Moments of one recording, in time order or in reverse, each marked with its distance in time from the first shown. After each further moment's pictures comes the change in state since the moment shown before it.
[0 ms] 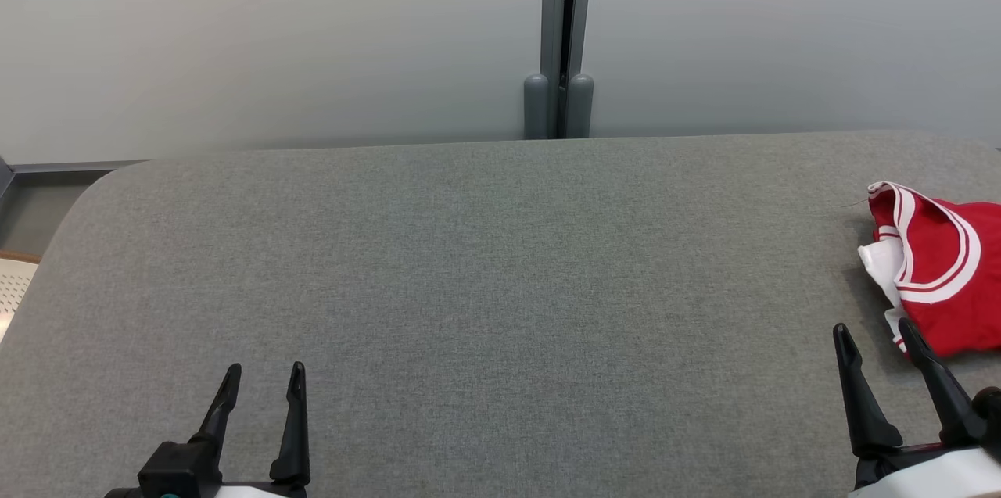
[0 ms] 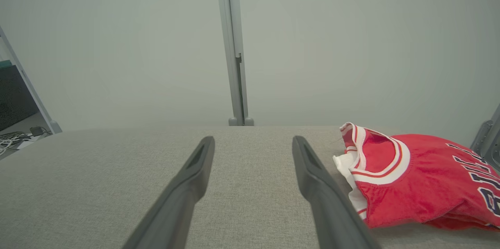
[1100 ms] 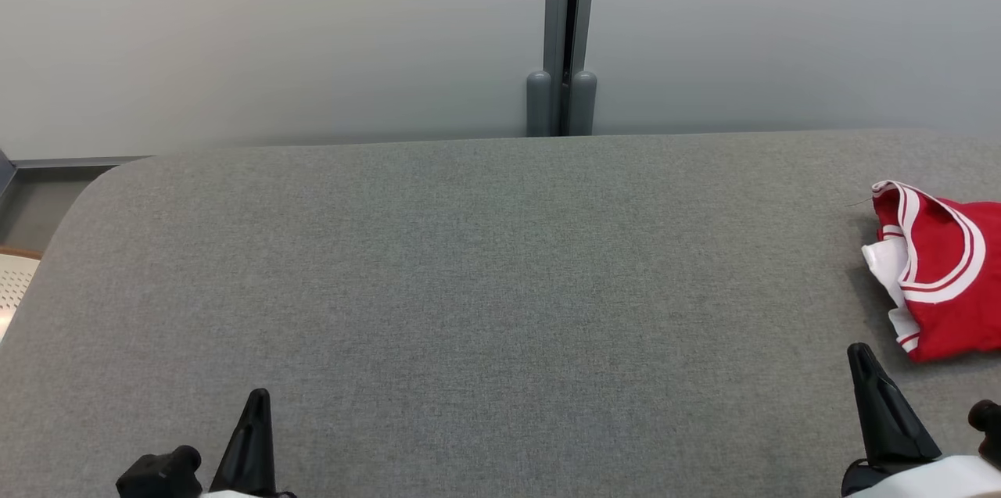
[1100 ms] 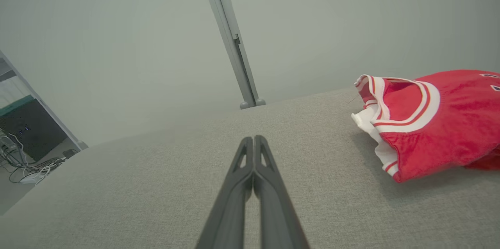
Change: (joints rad) left arm 0.014 -0.018 0.018 0.055 -0.159 -0.012 0.044; right arm 0.000 0.026 0.011 0.084 0.169 0.000 0.003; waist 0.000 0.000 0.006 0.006
